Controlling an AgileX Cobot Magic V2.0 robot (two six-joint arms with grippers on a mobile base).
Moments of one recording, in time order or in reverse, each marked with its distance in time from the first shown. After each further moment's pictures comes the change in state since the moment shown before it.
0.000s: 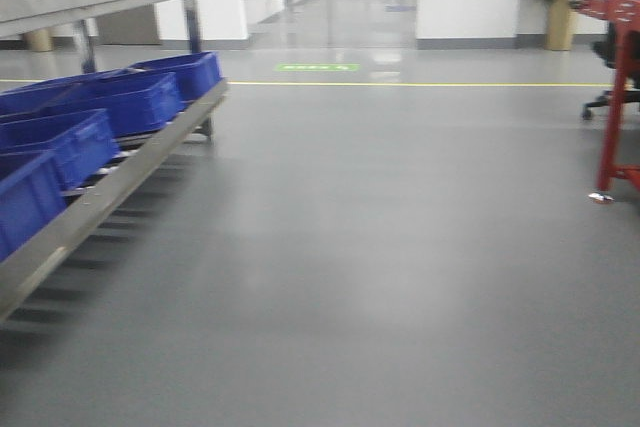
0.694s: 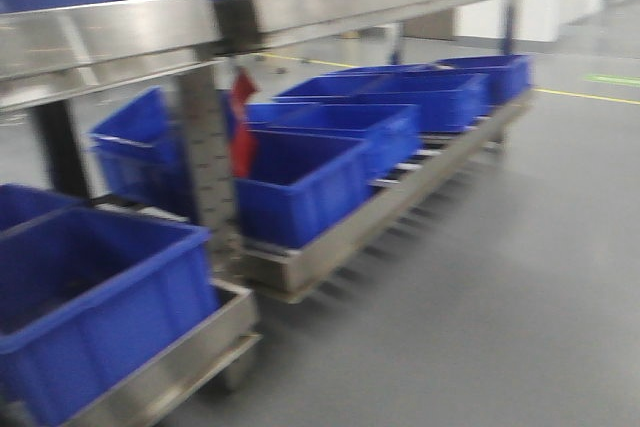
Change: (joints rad) left arm 0.000 0.000 0.000 0.000 0.000 0.000; right arm 0.000 0.000 0.000 0.000 0.000 0.000
